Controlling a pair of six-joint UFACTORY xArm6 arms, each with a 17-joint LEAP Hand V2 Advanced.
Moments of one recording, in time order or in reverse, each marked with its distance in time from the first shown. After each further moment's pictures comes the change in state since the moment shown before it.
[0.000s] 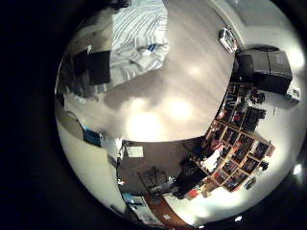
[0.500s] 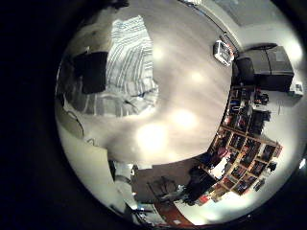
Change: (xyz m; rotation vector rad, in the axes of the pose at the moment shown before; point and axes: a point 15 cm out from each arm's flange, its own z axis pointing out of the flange) left arm -0.068 -0.114 -0.020 0.066 0.110 -0.090; right arm 0.022 -0.128 0.006 0.031 -0.086 0.048
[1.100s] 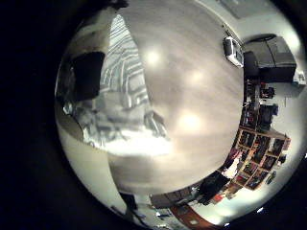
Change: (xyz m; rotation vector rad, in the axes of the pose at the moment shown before) left arm -0.054 -0.073 0.084 0.019 0.011 -0.143; right arm 0.017 -0.126 0.116 0.150 0.006 0.133
